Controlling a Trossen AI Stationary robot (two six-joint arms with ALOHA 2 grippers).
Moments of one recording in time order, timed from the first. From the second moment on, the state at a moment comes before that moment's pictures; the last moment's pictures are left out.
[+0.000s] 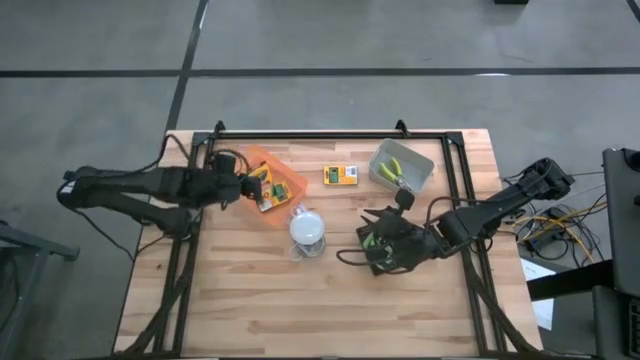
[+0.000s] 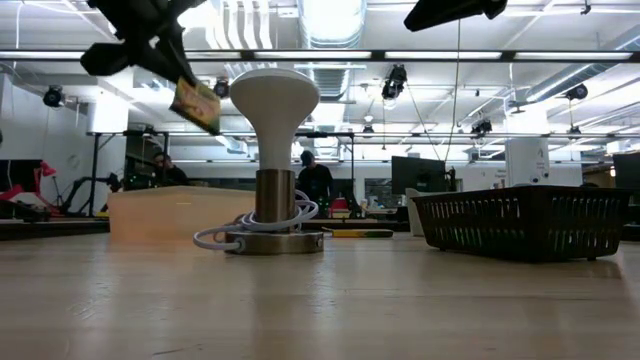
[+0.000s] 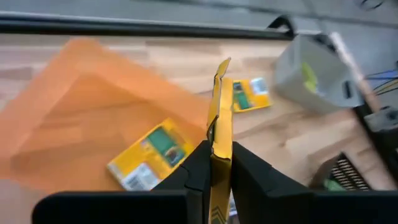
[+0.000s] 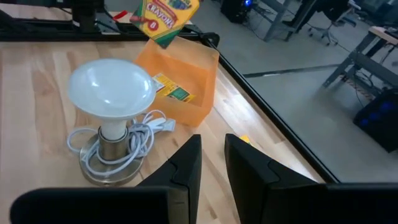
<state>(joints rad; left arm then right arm) -0.03 0.93 0.96 -0.86 -0.62 -1.22 0.46 1.36 1.07 -0.47 0.95 0.39</state>
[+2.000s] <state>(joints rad) 0.75 1.43 0.85 -0.50 -0.03 -0.60 0.38 1.36 0.96 -0.47 0.94 0.58</state>
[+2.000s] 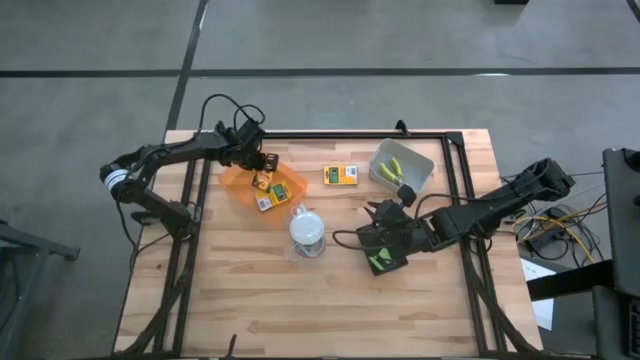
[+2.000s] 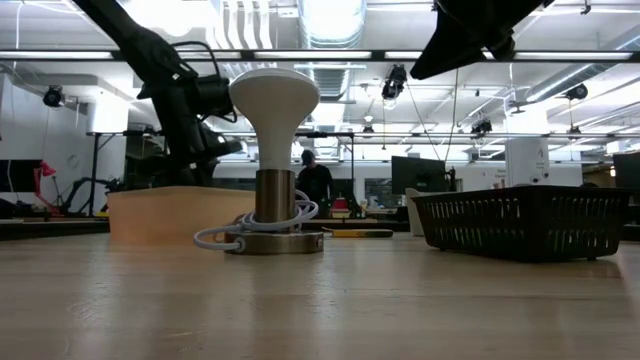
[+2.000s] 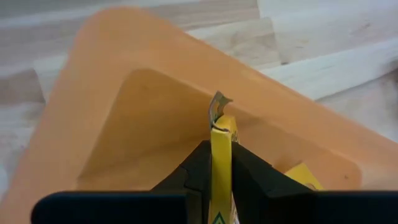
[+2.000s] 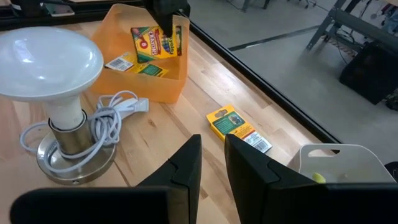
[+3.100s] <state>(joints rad) 0.76 1.43 0.84 -0.52 -0.12 -0.47 0.38 1.36 0.93 -0.47 0.94 0.69</state>
